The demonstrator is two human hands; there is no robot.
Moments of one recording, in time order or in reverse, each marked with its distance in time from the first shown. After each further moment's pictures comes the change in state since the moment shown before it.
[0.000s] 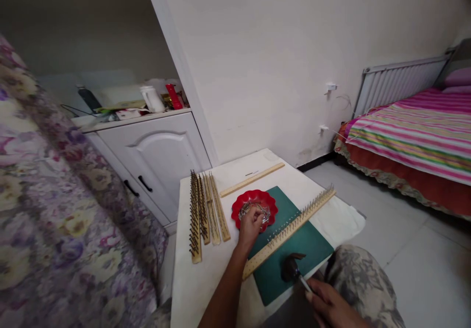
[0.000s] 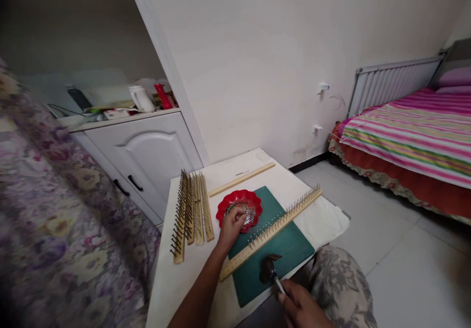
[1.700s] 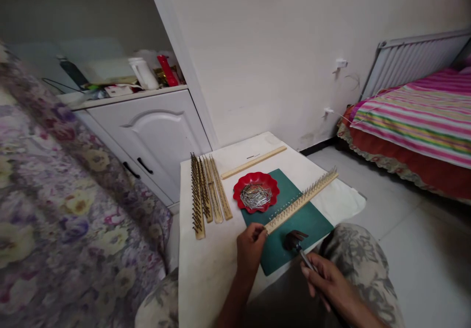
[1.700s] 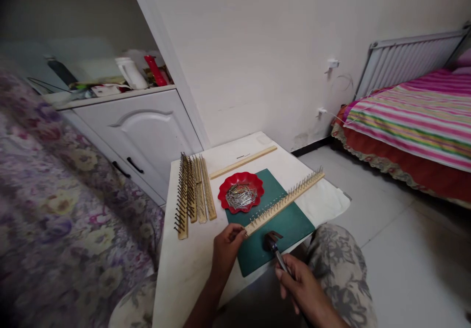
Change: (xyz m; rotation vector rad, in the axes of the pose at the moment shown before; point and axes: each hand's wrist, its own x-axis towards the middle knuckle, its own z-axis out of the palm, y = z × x) left_hand -0.107 0.015 0.003 -0.181 0.068 -0.252; right_hand -0.005 0.006 0.010 0.112 0.079 0.012
